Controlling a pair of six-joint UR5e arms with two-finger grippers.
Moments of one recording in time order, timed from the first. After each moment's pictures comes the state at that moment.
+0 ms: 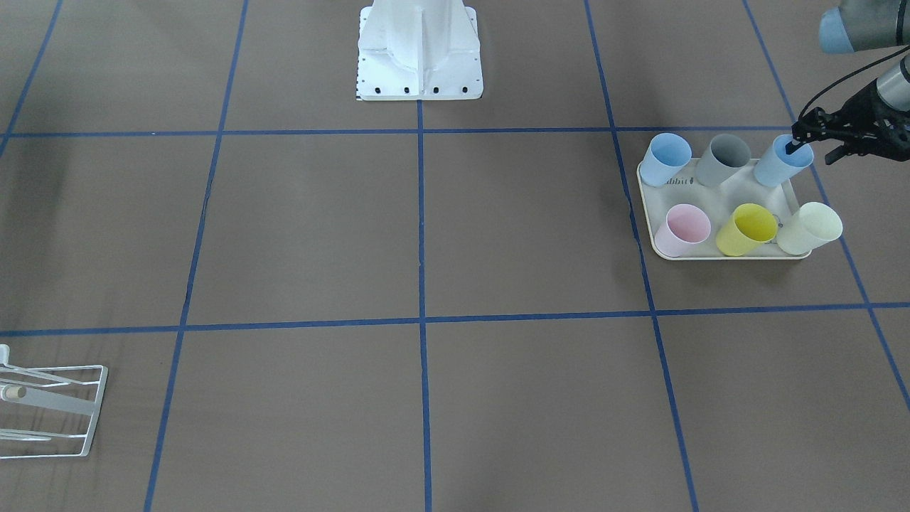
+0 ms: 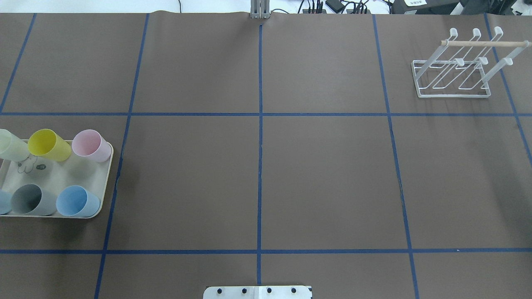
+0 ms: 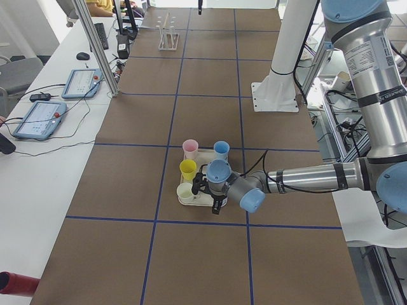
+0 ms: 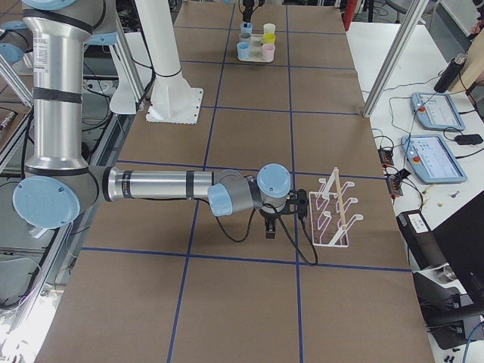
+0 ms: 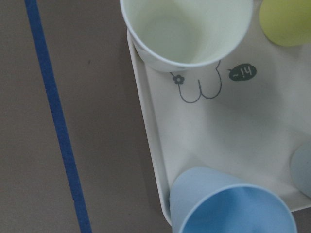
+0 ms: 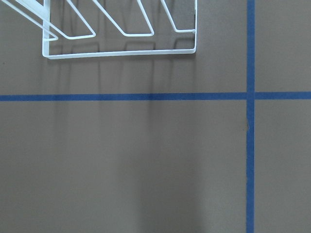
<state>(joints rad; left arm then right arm) -1.10 -1.22 -1.67 -2.29 -2.37 -0.42 1.44 -1.65 1.66 -1.31 2.48 0.29</state>
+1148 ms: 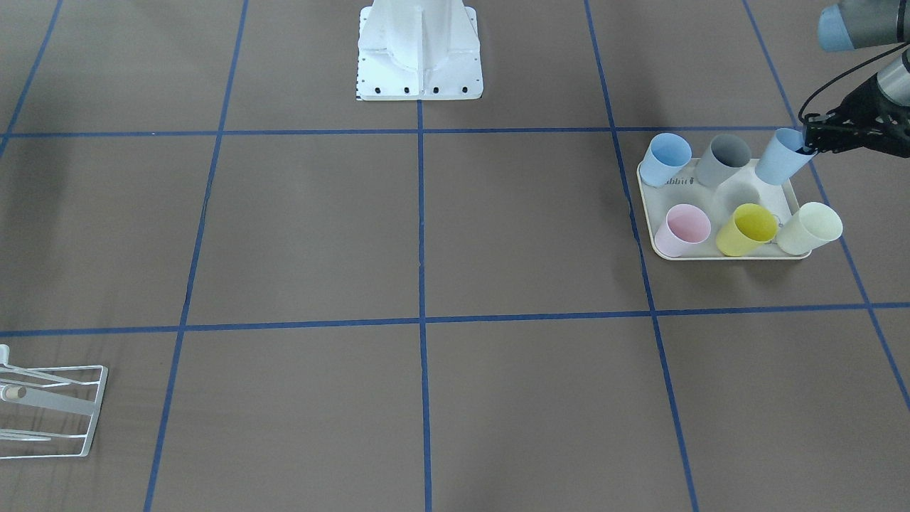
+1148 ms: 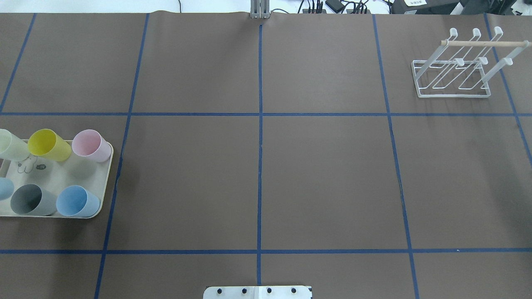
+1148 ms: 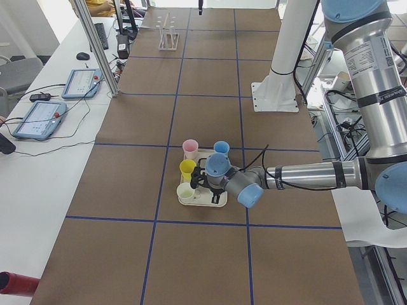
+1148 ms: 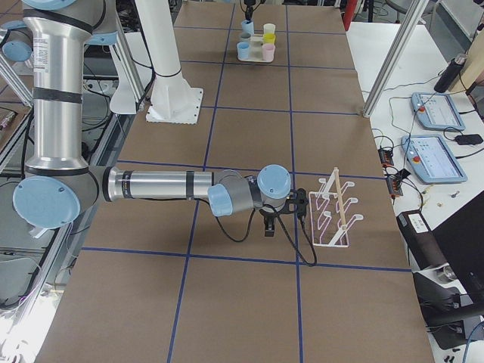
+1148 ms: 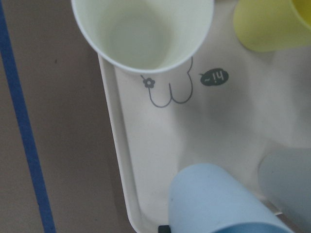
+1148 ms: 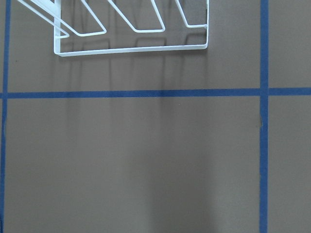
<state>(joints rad) -1.17 -1.23 -1.74 -2.26 -2.40 -0.48 1.44 -1.64 1.66 -1.31 2.52 0.29</state>
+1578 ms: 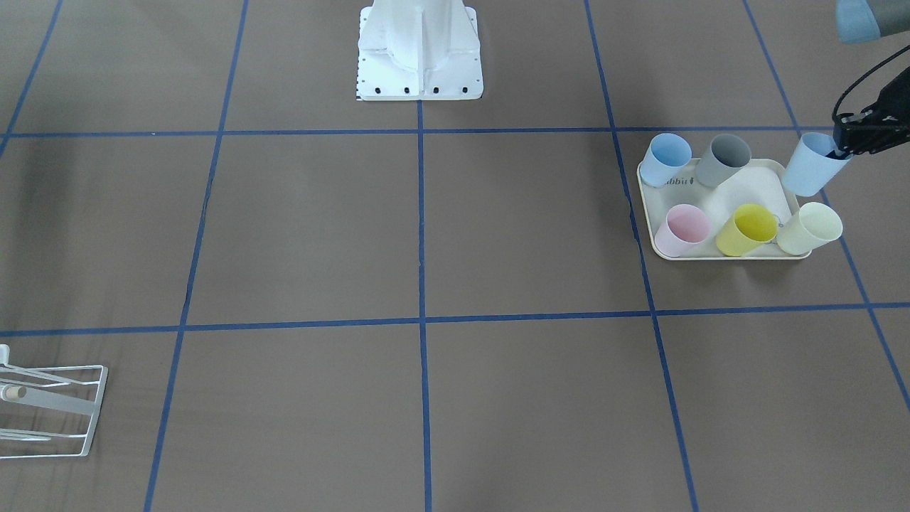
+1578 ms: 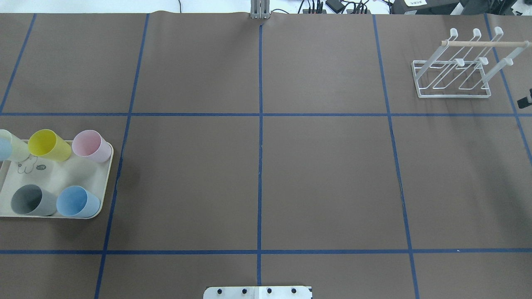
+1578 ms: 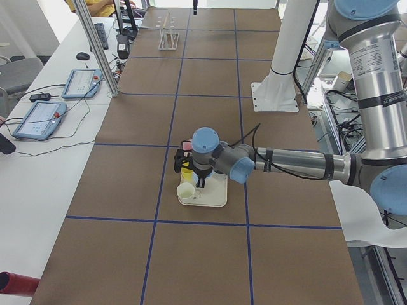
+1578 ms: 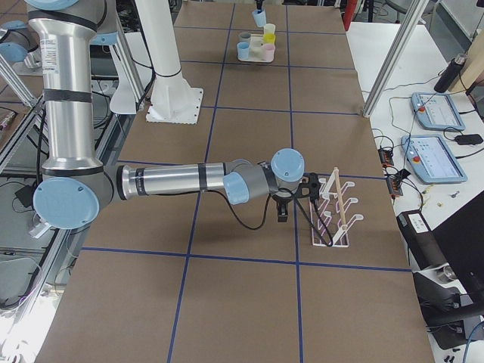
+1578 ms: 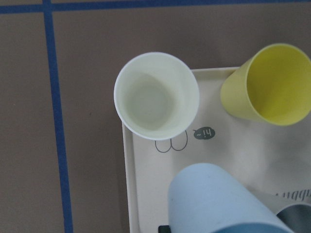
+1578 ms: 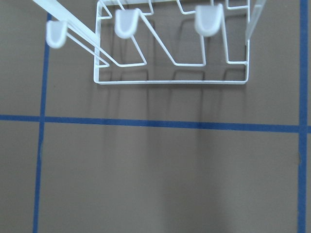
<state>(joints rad) -1.28 -1.41 -1.89 -1.90 -2.40 -0.49 1.39 -1.53 1.66 -1.31 2.52 0.39</state>
